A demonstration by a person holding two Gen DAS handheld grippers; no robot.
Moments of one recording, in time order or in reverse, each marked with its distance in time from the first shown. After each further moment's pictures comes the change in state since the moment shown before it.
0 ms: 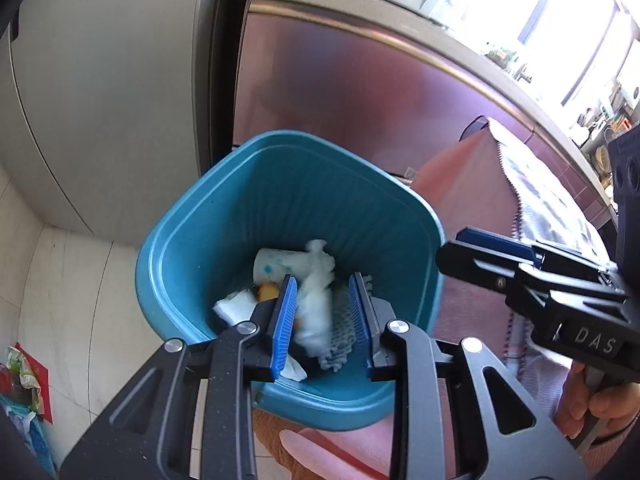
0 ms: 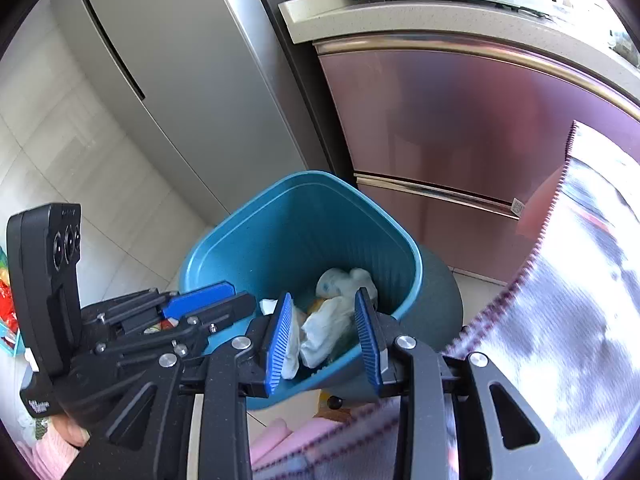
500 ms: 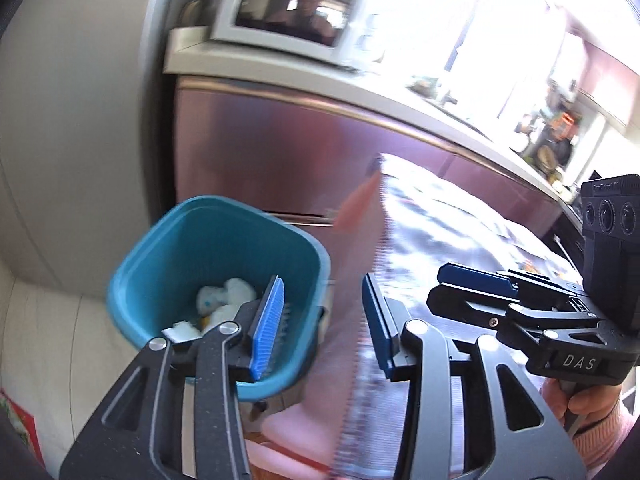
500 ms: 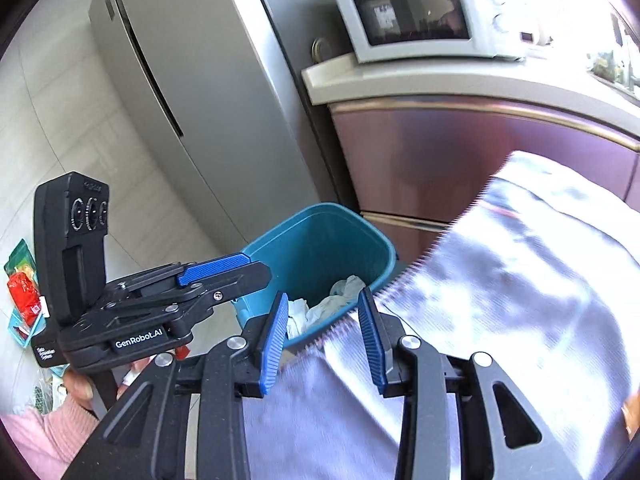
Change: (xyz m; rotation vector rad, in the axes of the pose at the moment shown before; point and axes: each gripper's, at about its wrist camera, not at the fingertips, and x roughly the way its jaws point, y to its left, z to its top) left arm -0.080 -0.064 -0.016 0.132 -0.172 -0.183; right arm -0.111 -0.003 -0.054 -0.021 -0.197 0.036
